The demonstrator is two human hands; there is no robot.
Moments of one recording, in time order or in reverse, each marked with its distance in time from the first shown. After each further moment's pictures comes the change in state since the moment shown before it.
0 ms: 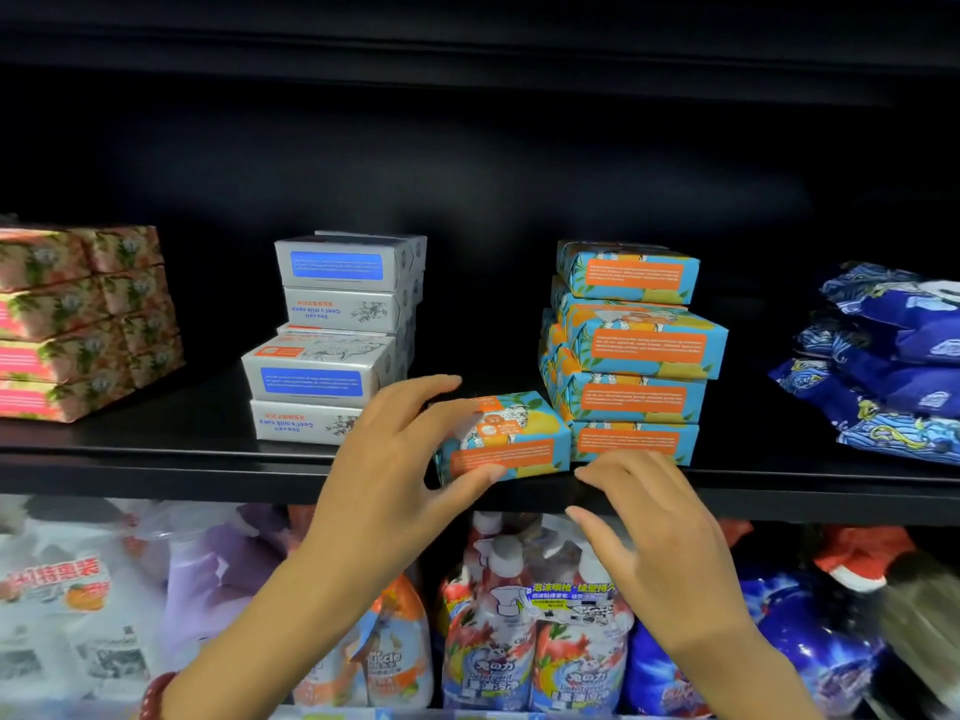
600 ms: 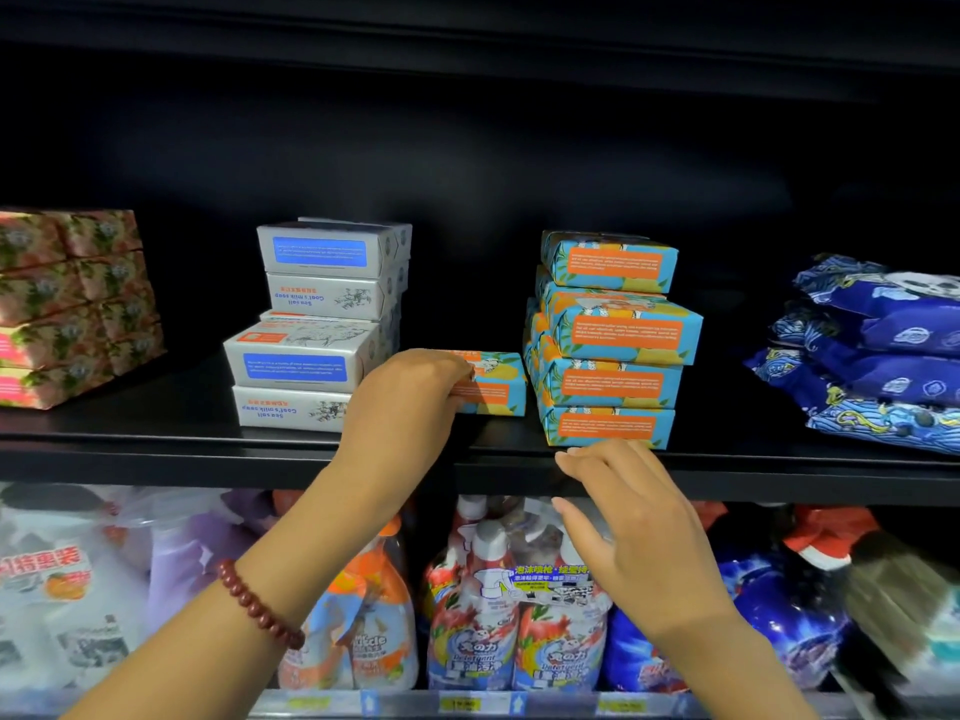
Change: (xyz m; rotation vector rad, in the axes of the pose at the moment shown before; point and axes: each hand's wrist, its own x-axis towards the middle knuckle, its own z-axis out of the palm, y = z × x) left_hand 0.044 0.000 0.020 0.209 -0.139 -0.136; right_hand -0.002 -0.006 -0.012 -0.005 -0.096 -0.014
